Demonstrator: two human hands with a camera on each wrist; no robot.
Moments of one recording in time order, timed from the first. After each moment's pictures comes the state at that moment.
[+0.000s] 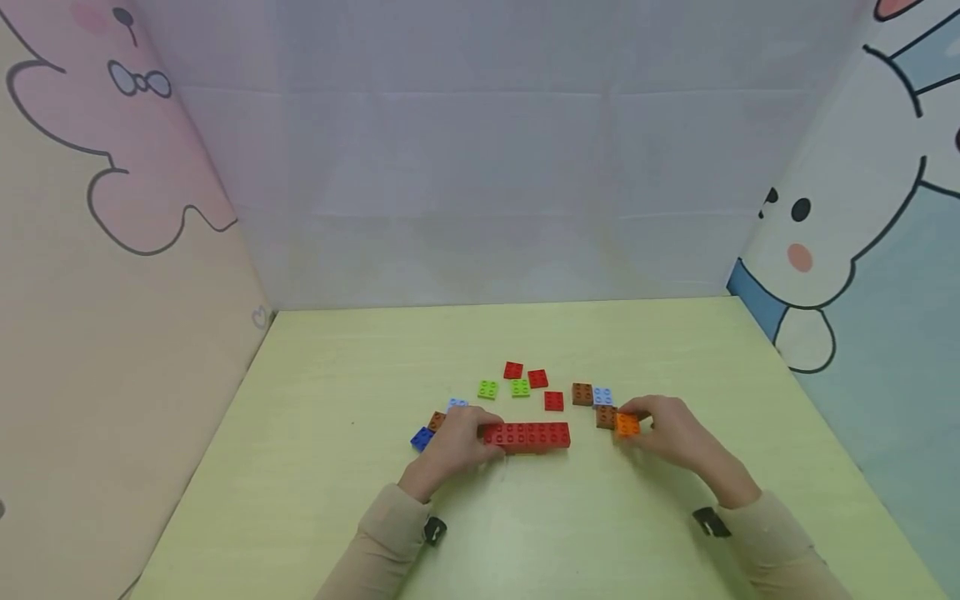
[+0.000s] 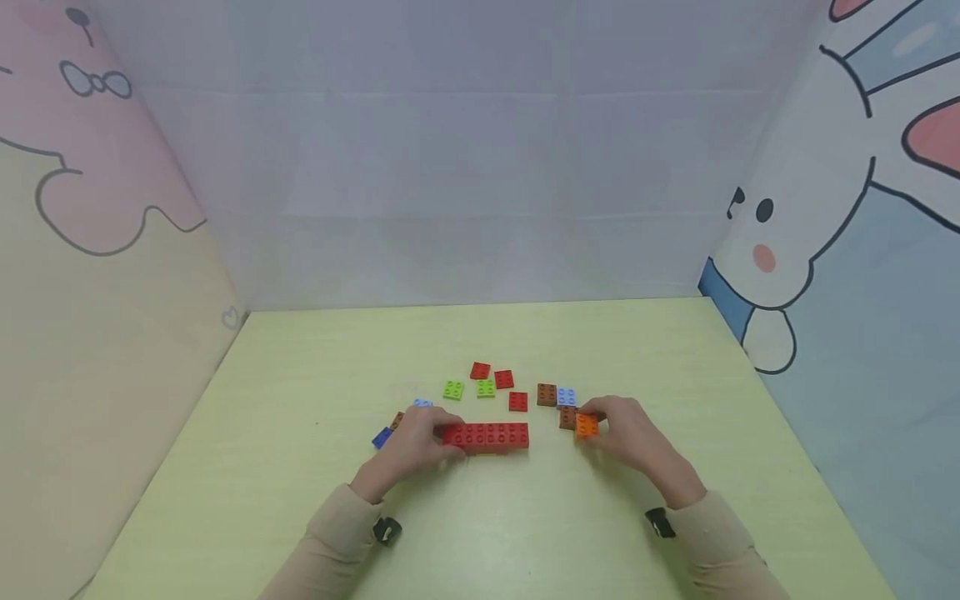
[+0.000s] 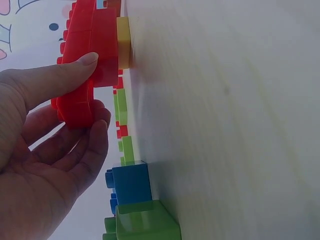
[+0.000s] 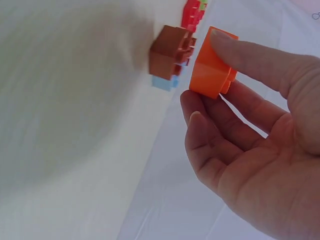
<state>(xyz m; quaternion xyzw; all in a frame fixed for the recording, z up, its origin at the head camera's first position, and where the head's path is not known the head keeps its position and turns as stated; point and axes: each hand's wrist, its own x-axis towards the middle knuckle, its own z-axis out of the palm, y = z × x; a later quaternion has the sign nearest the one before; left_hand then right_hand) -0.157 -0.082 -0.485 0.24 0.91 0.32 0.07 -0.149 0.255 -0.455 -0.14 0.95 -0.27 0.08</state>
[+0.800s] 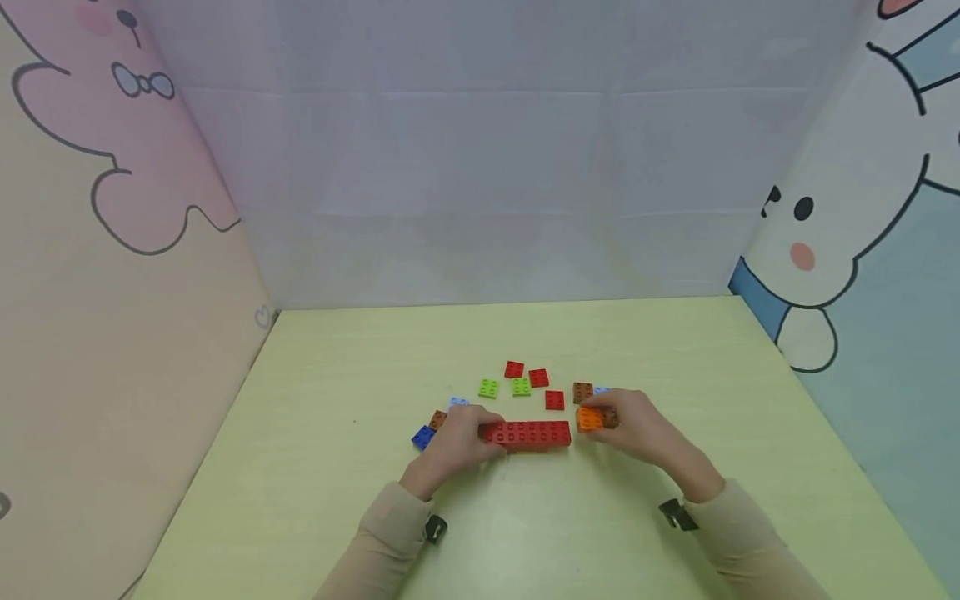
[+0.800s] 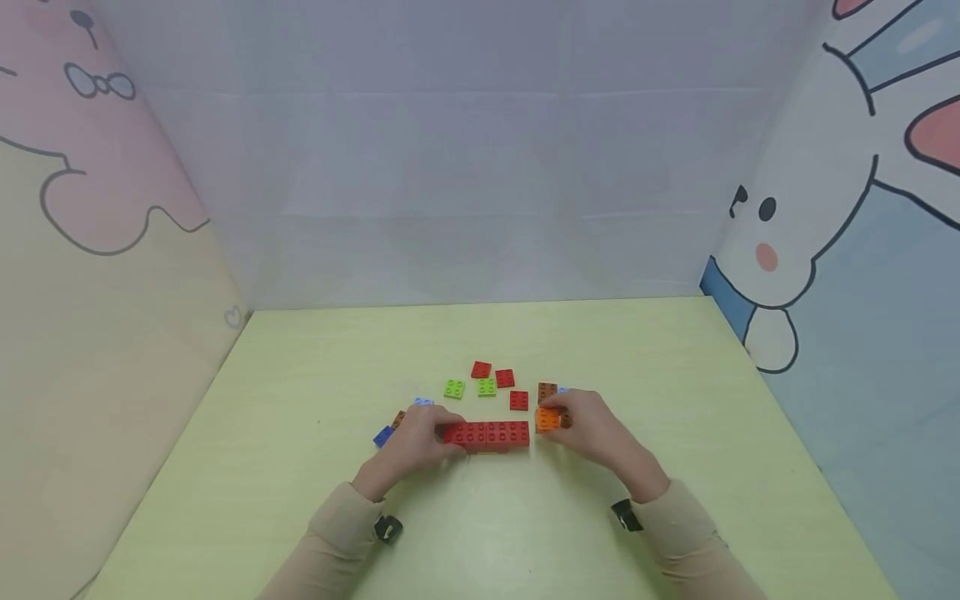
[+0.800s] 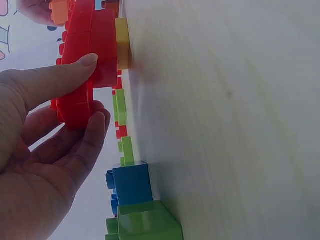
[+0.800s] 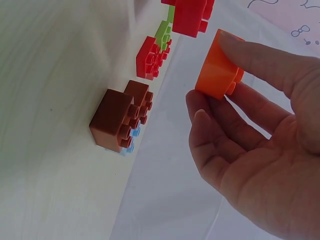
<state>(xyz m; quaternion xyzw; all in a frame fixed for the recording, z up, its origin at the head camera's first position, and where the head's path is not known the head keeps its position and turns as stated) -0.157 -0.081 -0.484 0.24 0.92 0.31 0.07 -0.149 0.209 -0.440 -0.19 0.93 -0.30 0.07</state>
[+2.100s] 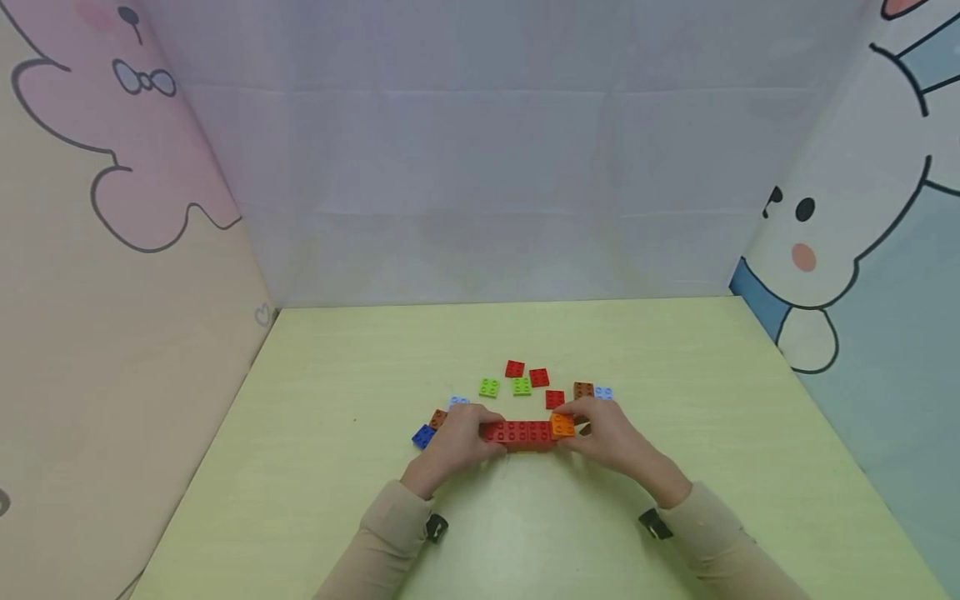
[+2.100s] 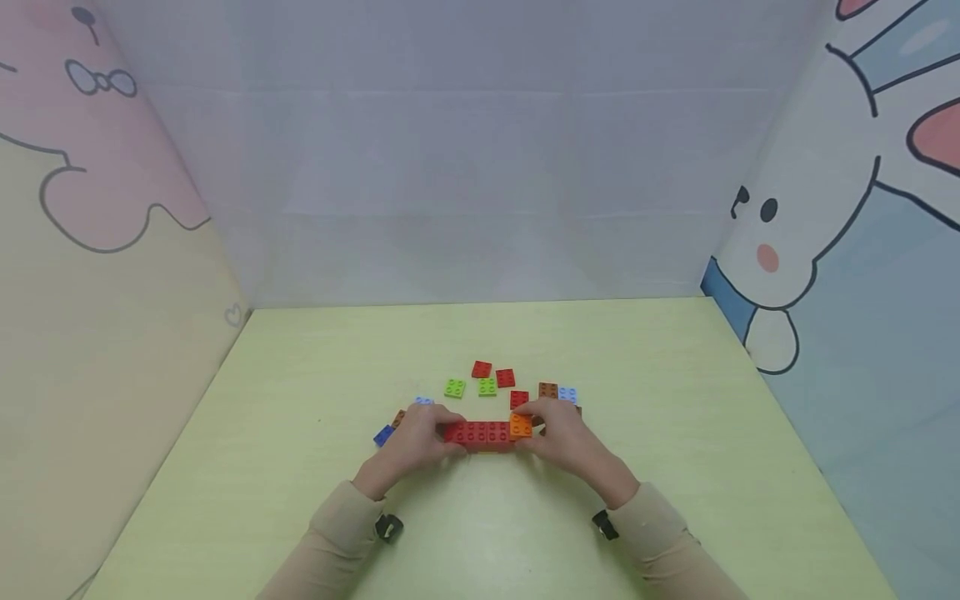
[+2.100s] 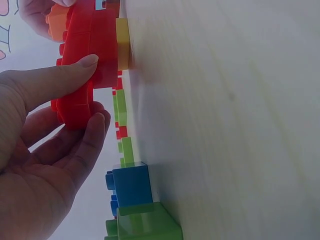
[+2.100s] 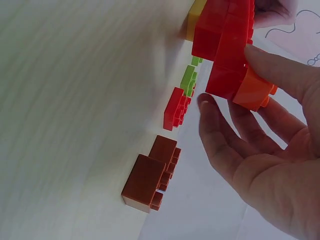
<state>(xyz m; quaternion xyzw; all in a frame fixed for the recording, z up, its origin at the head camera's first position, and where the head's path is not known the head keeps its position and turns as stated) -0.157 -0.080 -0.483 0.22 0.92 0.32 0.08 -0.146 0.176 -0.463 -0.20 0.91 -0.36 0.06</state>
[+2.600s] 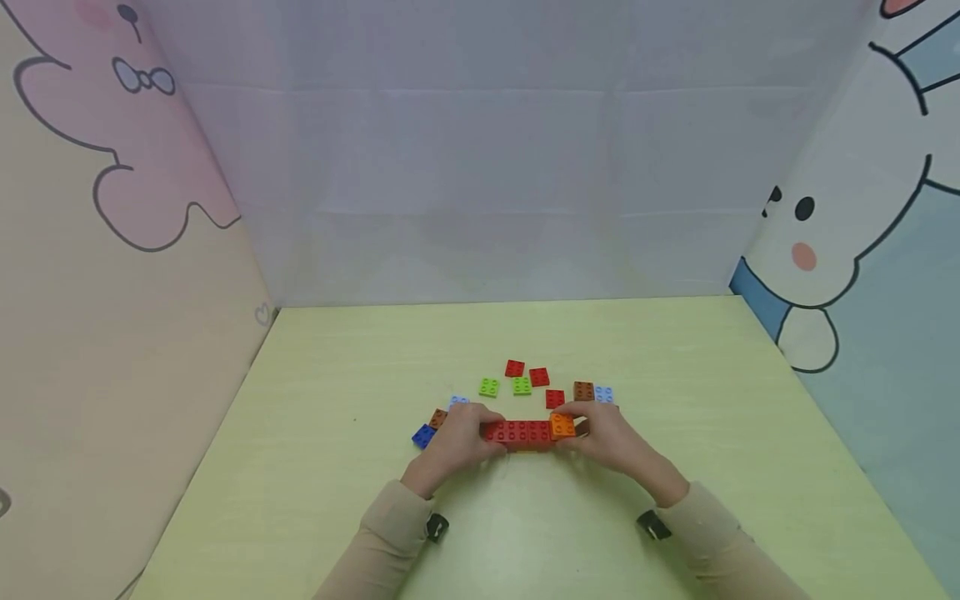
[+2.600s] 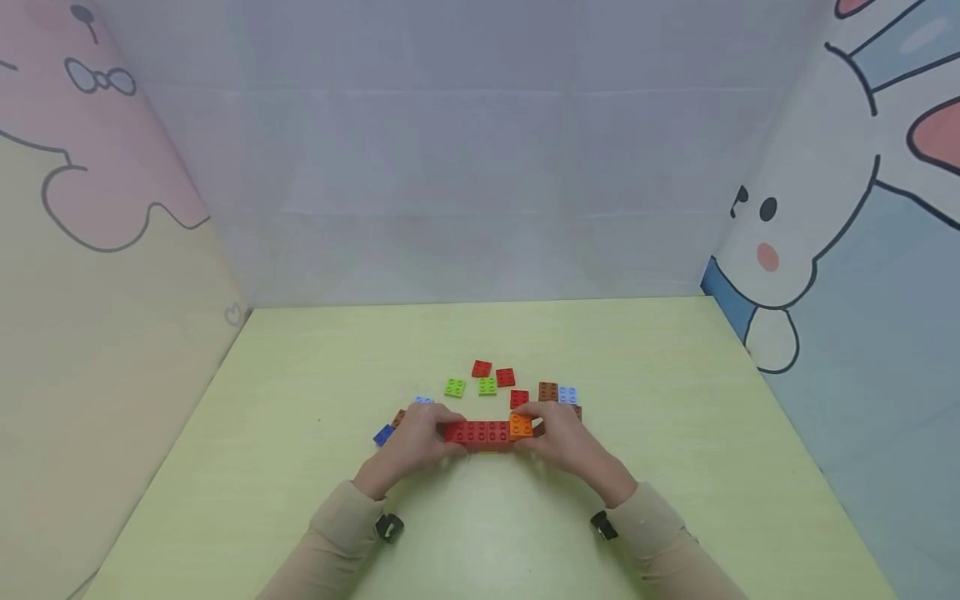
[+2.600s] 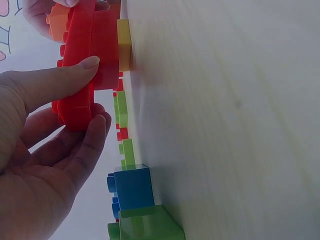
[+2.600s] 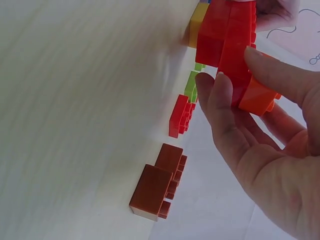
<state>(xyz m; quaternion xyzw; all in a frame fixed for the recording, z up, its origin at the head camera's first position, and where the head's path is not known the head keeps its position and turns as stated) -0.157 -0.079 -0.484 0.22 0.92 0.32 0.08 -0.147 0.175 -0.467 -0.17 0.90 -0.38 0.09</state>
